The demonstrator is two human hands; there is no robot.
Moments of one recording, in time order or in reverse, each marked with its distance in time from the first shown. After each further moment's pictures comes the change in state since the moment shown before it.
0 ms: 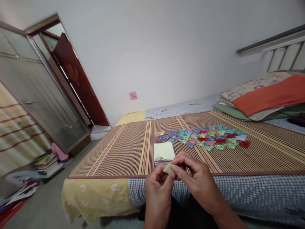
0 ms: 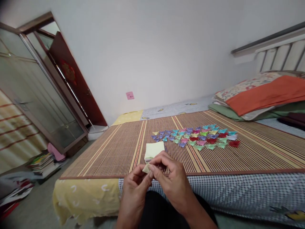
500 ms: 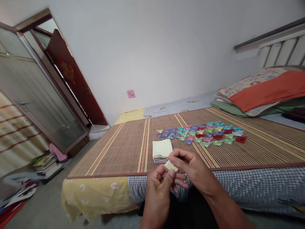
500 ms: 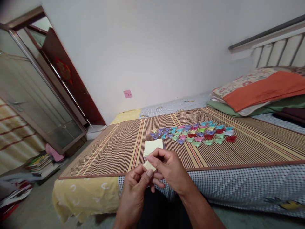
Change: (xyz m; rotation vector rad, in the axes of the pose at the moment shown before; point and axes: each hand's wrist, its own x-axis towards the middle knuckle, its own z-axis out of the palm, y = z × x) left_hand -0.004 0.002 0.001 0.028 -0.127 -0.125; right_hand 0.010 0.003 0.001 0.567 -0.167 0.439
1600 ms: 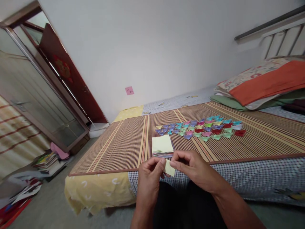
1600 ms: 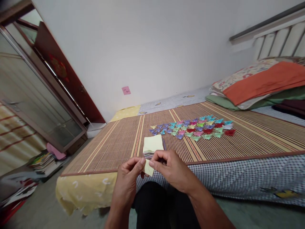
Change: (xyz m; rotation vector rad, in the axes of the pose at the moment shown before) left_hand 0.009 0.008 -0.021 0.198 0.146 0.050; right_hand -0.007 -0.005 -0.018 -0.525 -0.040 -0.084
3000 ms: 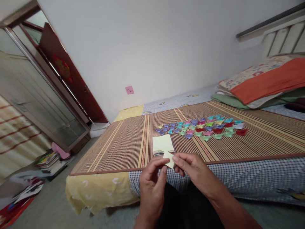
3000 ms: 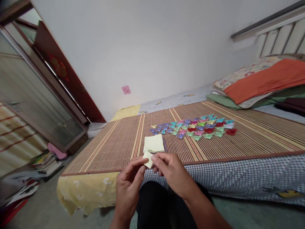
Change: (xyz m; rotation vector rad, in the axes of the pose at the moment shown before) left_hand -0.017 -0.016 -0.004 0.102 0.014 0.316; right_hand -0.003 0.017 0.013 0.218 0.103 0.055
